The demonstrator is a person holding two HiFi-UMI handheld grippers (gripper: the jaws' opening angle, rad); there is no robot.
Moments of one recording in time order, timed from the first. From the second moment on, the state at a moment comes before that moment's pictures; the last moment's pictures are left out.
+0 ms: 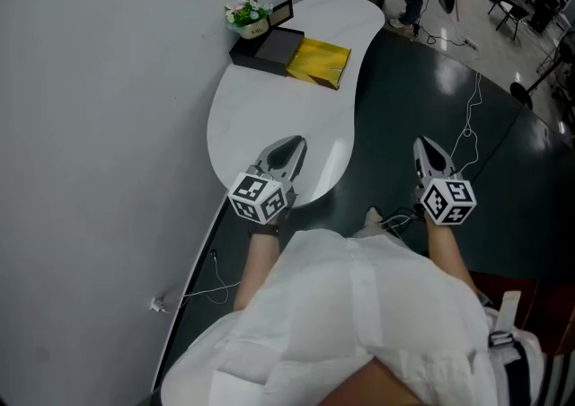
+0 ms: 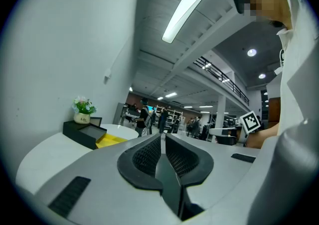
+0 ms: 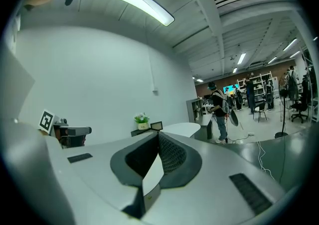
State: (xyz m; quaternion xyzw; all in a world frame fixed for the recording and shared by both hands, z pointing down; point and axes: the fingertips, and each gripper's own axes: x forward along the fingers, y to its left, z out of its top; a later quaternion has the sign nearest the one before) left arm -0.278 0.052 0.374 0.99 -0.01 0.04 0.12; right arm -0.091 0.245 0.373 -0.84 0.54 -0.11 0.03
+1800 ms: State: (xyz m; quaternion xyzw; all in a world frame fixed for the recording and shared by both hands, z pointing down) left arm 0.054 -0.005 0.437 0.99 -0.04 0.09 0.12; right arm 0.230 0.181 0.418 -0.78 0.61 -0.15 -0.01
